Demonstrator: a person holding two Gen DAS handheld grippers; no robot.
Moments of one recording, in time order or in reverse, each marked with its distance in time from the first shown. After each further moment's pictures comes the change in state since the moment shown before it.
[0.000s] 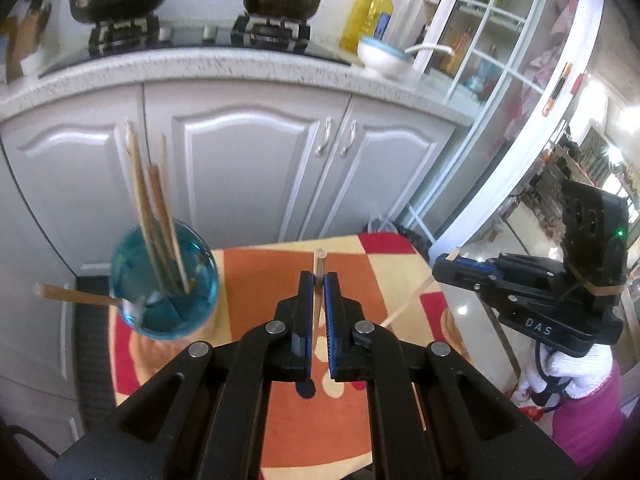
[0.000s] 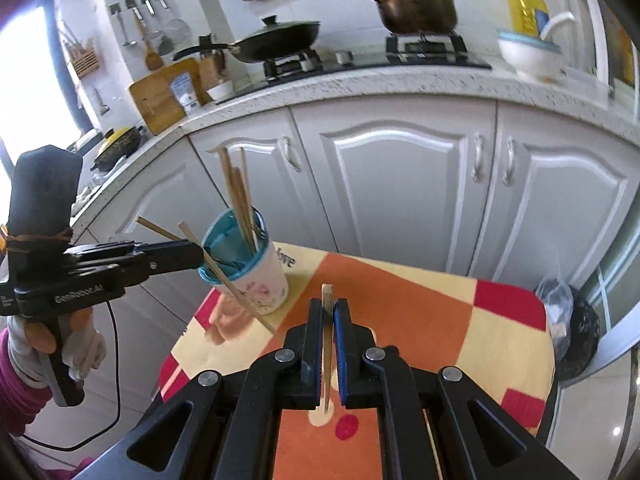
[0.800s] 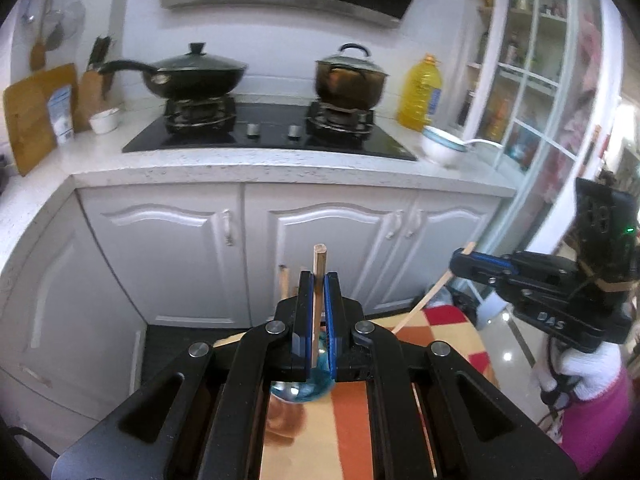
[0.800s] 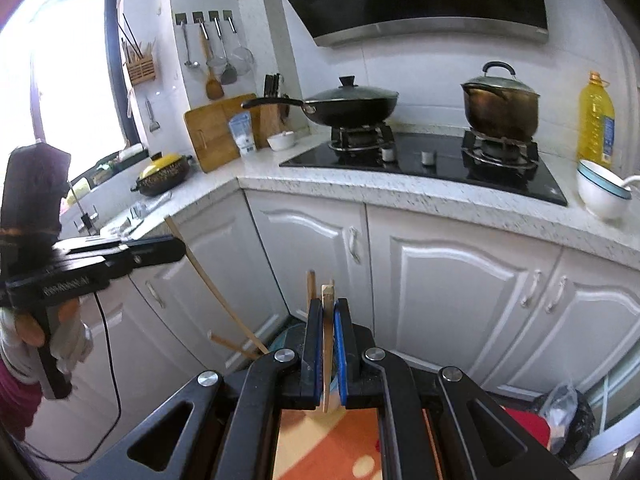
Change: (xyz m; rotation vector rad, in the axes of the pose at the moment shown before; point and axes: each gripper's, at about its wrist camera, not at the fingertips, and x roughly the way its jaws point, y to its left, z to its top) left arm -0.106 0.080 0.075 -0.028 -0.179 0.201; right arm -0.006 0.102 0.133 -0.164 -0.163 0.086
